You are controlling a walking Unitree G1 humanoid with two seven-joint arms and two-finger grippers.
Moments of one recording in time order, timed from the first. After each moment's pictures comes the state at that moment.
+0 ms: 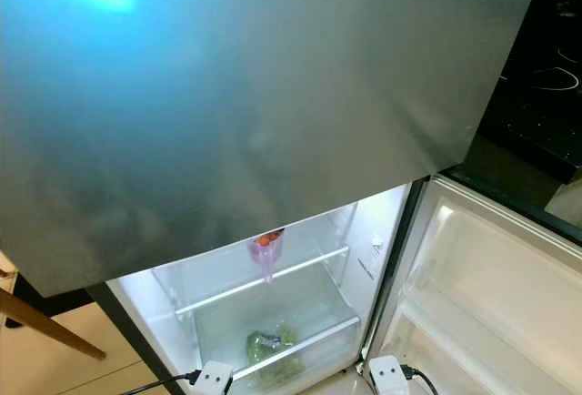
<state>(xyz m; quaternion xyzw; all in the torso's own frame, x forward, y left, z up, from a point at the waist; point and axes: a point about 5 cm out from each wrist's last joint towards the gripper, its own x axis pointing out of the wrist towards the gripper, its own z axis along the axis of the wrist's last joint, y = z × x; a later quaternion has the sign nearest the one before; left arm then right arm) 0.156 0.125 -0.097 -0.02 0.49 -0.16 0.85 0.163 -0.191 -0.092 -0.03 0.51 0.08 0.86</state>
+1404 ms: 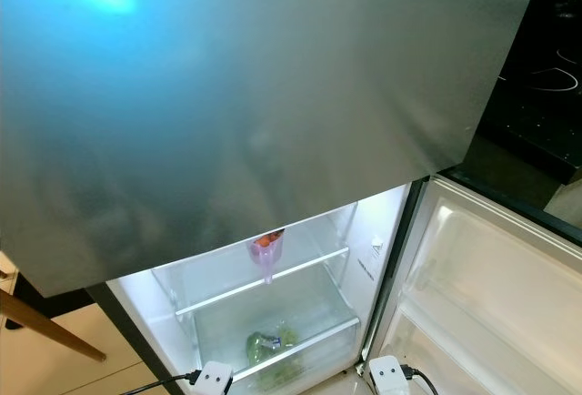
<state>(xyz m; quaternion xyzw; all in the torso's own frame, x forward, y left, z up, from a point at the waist) 0.156 0.125 -0.097 -0.02 0.49 -0.16 0.85 0.163 -0.191 -0.092 -0.03 0.51 0.08 0.86</state>
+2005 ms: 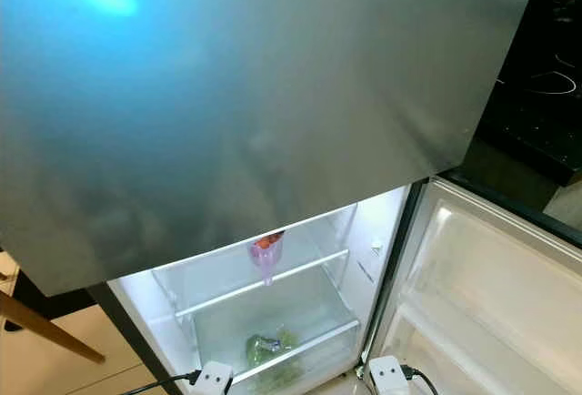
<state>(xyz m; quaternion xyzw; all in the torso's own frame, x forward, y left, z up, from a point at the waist) 0.156 0.125 -0.097 -0.02 0.49 -0.16 0.85 0.163 -0.191 -0.092 -0.03 0.51 0.08 0.86</state>
